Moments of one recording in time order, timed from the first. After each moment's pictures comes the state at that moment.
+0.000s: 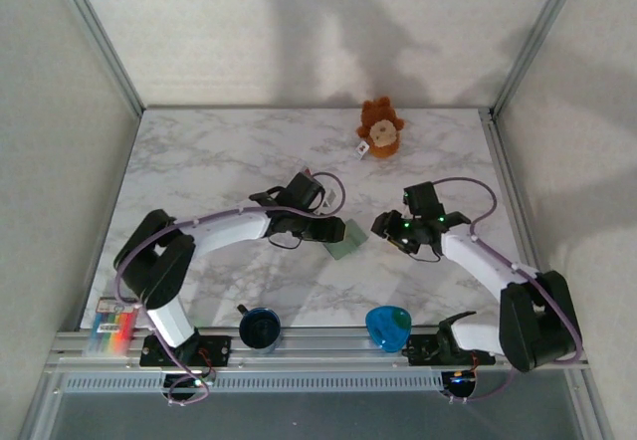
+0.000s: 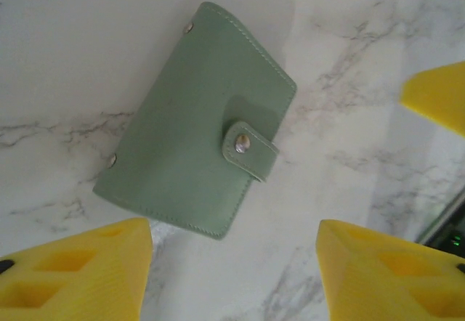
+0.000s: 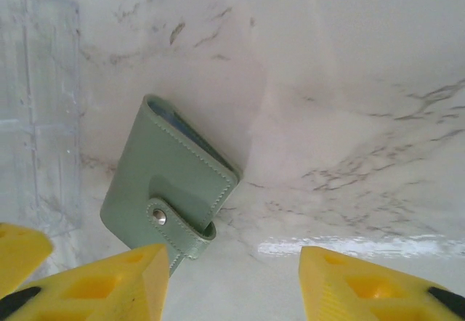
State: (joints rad) left arm -0.74 1.74 1.12 -0.36 0.31 -0.59; right arm 0.36 1.25 0.69 -0.46 -0.29 0.79
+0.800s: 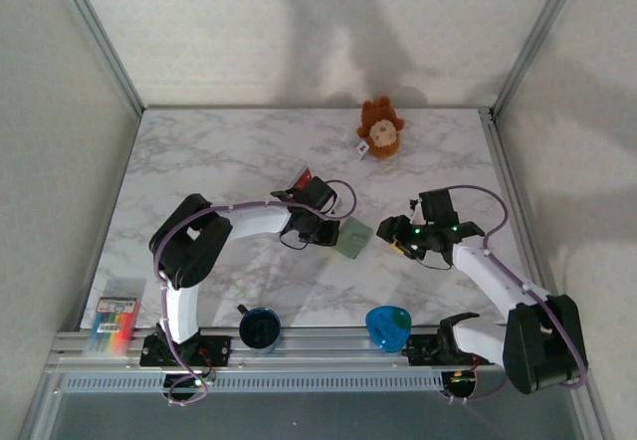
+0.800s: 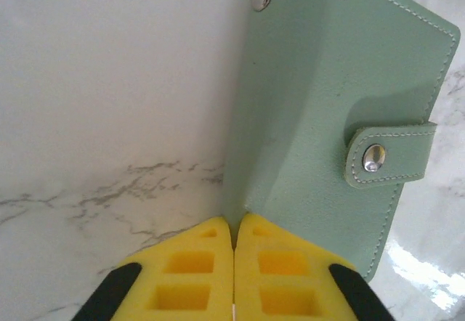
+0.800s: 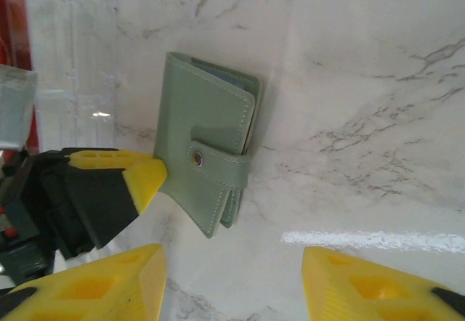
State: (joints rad) left arm -0.74 1.94 1.20 -0.38 0.31 -0.52; right arm 0.30 1.17 0.63 -0.47 -0.45 0.74
